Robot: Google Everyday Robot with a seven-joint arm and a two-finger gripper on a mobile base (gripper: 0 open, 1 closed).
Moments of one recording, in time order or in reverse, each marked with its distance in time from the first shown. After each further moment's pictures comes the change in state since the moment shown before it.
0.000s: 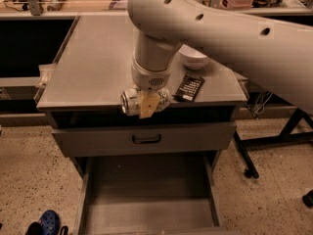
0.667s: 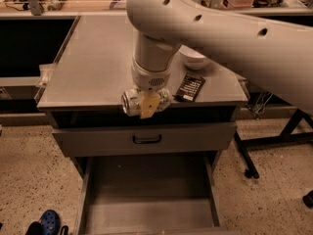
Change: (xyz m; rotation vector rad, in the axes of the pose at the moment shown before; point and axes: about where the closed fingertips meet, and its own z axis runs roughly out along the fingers) arm 0.003 0.000 0.002 -0.004 0.013 0.000
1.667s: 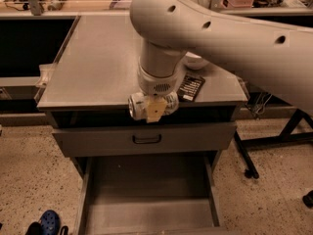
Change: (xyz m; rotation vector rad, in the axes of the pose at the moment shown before) arm 0.010 0.020 -0.007 0.019 0.050 0.053
